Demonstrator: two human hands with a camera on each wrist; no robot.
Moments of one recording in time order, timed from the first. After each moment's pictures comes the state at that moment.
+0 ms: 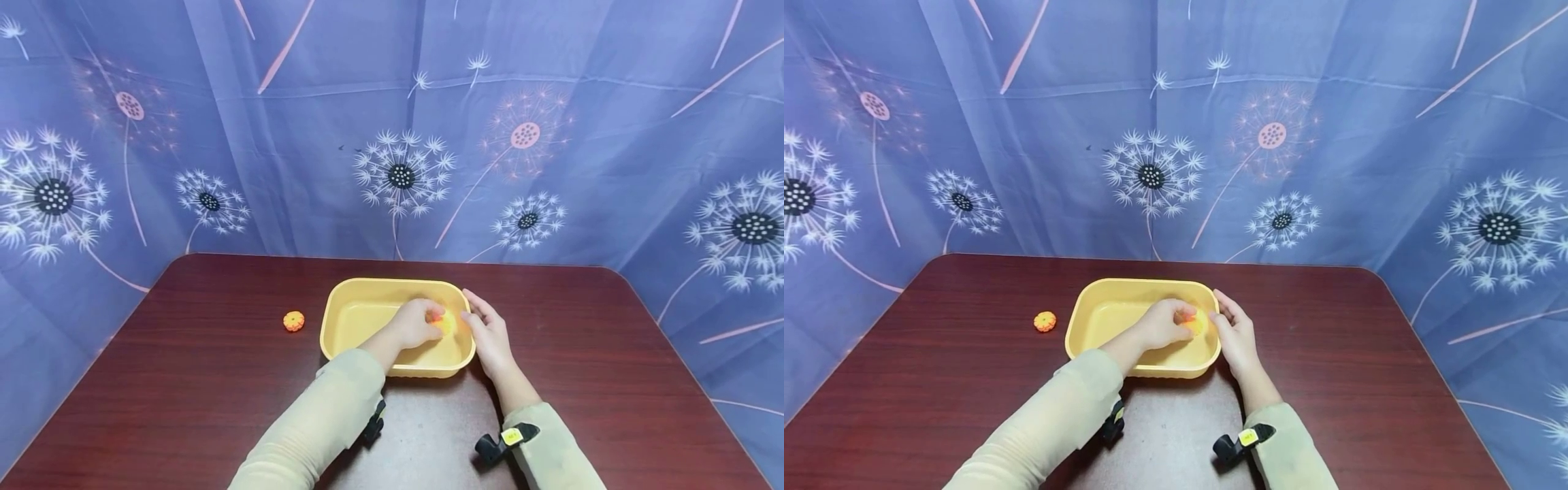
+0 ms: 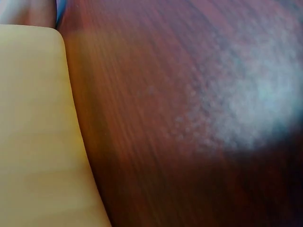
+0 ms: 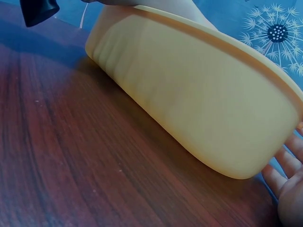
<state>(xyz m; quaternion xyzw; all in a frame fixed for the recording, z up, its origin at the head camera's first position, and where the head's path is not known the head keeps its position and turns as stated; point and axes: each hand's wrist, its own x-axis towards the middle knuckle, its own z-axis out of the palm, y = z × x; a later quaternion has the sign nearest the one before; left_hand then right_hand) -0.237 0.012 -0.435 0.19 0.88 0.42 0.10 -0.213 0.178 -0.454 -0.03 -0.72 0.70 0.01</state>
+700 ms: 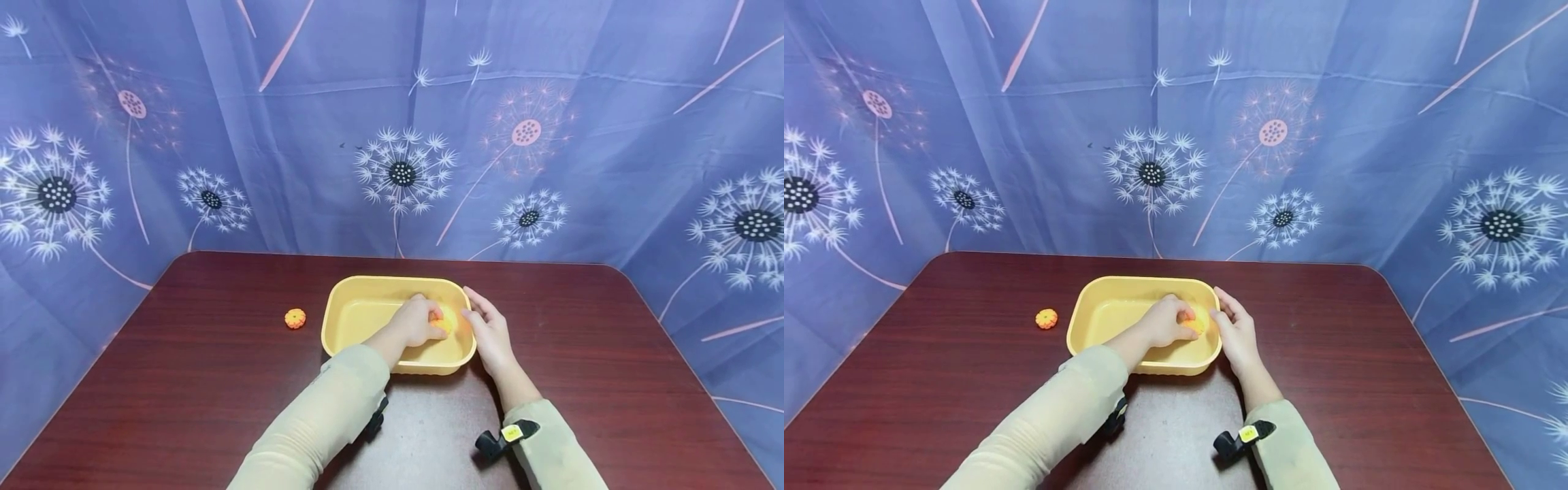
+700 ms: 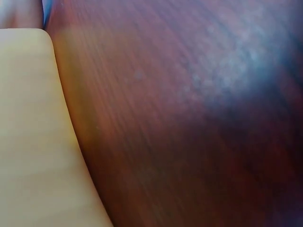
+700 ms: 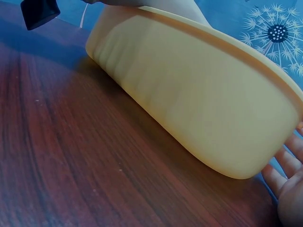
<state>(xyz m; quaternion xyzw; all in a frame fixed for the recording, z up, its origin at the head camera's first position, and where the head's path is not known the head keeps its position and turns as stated) -0.238 0.016 -0.435 0.18 0.94 0.28 0.08 -0.214 0.179 -0.453 -0.03 -0.72 0.69 0.00</state>
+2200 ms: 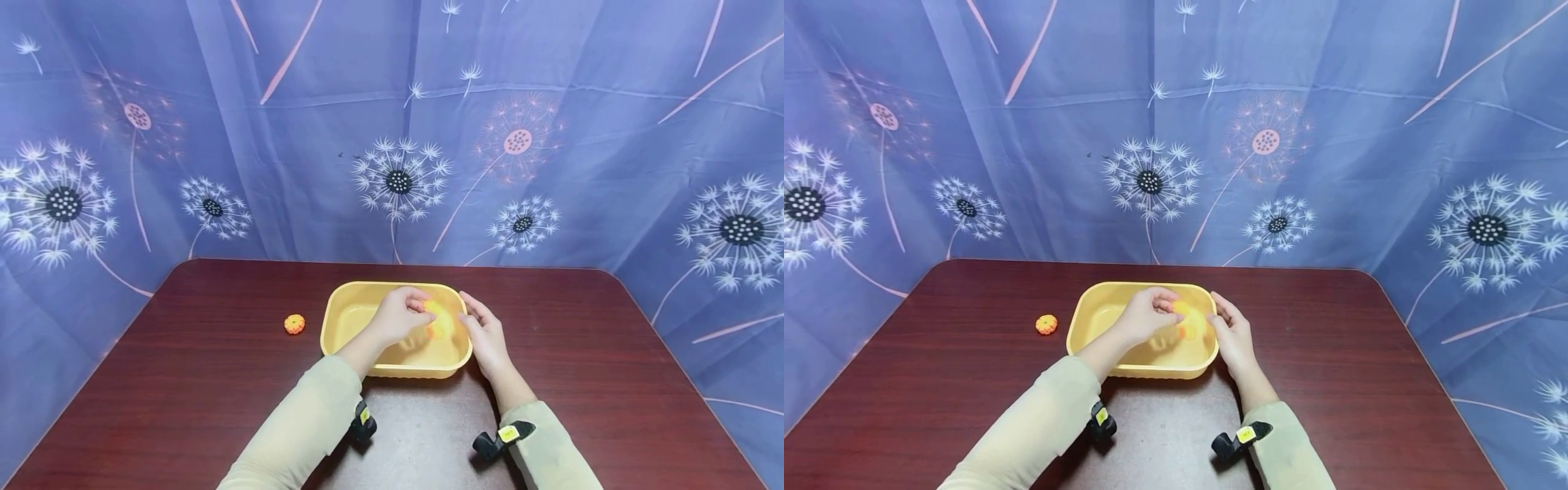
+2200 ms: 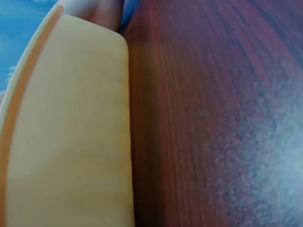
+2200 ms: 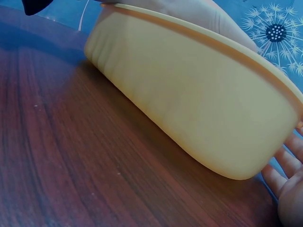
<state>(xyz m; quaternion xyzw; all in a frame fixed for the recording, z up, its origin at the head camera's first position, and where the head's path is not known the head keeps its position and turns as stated) -0.229 -0.006 -0.416 0.09 0.80 0.58 0.06 -0.213 0.180 -0.456 -0.03 -0.71 0.70 0.01</state>
